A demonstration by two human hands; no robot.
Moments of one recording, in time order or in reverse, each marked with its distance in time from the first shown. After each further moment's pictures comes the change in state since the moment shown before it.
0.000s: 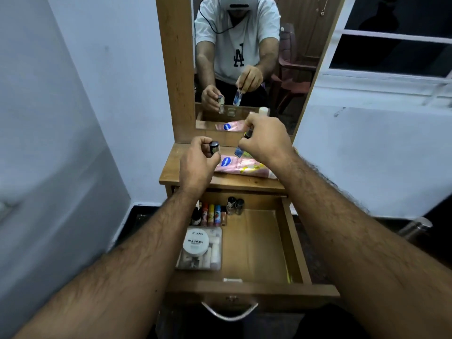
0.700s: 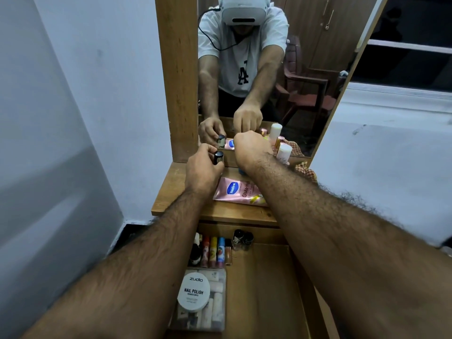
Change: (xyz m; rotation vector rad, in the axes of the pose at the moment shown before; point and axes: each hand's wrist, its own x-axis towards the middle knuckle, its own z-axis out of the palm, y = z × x) left_hand 0.087 -0.027 0.047 0.086 -0.042 -0.059; right_hand 0.090 -0.011 0.073 -0.365 -0.232 -0.009
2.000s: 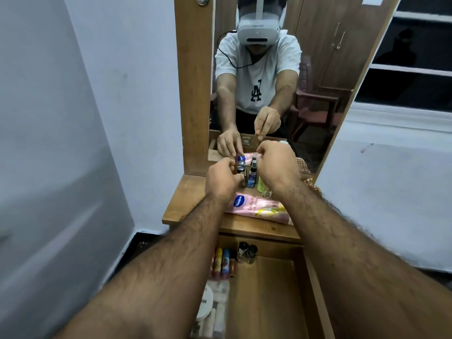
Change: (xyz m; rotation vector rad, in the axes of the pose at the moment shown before) left_hand -0.001 0.025 0.010 0.047 -0.028 -0.002; right_hand -0.018 0.030 -0.008 0.309 0.278 0.094
